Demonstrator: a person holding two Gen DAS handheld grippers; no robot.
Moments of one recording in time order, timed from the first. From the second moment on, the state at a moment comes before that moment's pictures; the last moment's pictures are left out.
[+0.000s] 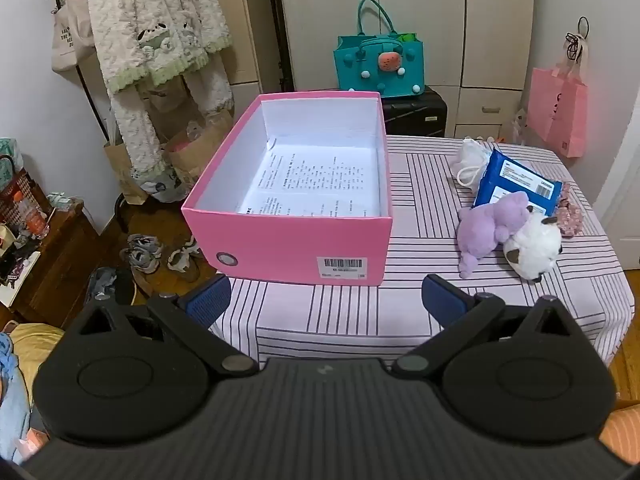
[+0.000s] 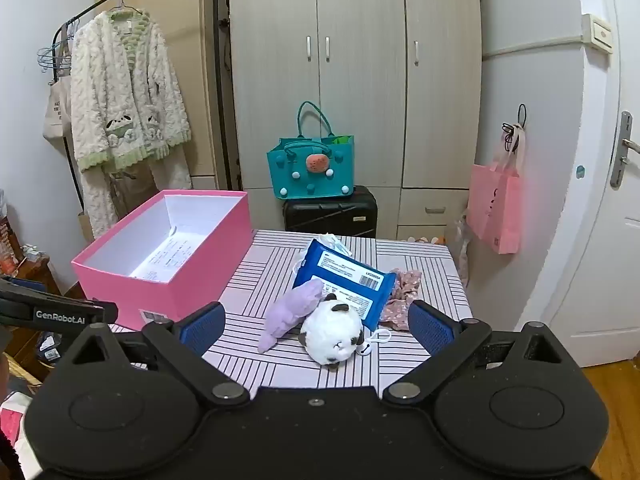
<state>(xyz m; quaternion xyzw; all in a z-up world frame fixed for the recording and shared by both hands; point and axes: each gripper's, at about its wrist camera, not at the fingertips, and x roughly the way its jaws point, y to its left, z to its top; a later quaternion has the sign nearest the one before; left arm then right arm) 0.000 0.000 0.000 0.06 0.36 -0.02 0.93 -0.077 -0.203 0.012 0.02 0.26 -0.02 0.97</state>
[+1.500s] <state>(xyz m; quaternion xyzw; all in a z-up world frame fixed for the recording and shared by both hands) -0.012 0.002 -0.008 0.03 0.29 -0.04 0.96 -0.087 -0.210 -0.004 0.02 0.23 -0.03 0.97</state>
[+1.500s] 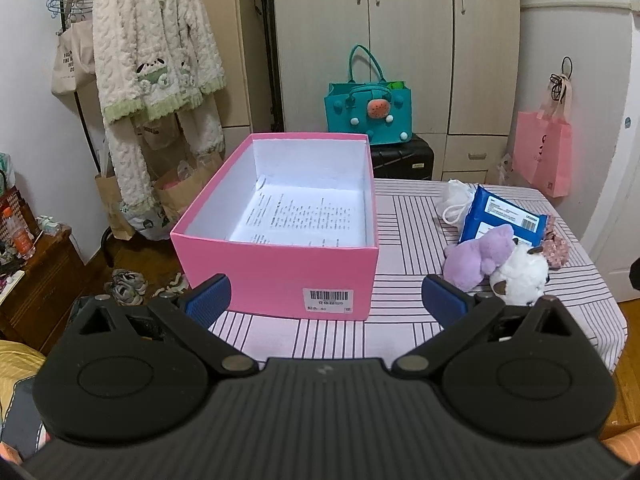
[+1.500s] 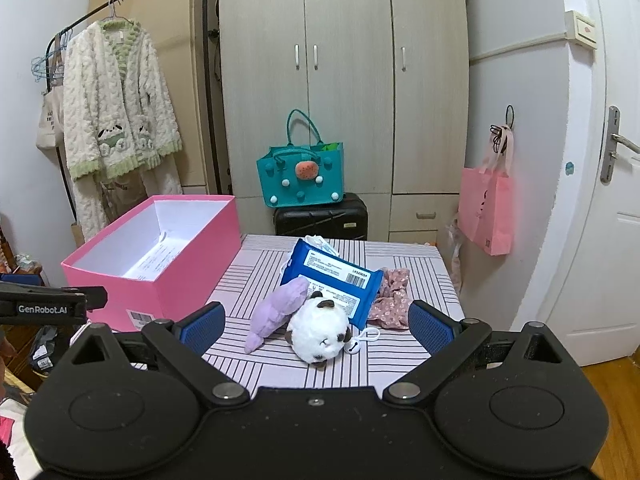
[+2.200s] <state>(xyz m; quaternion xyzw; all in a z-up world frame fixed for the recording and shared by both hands) -0.019 0.004 -0.012 0.03 0.25 -0.04 0.97 -0.099 -0.219 -0.004 0.03 0.18 0.00 0.98</state>
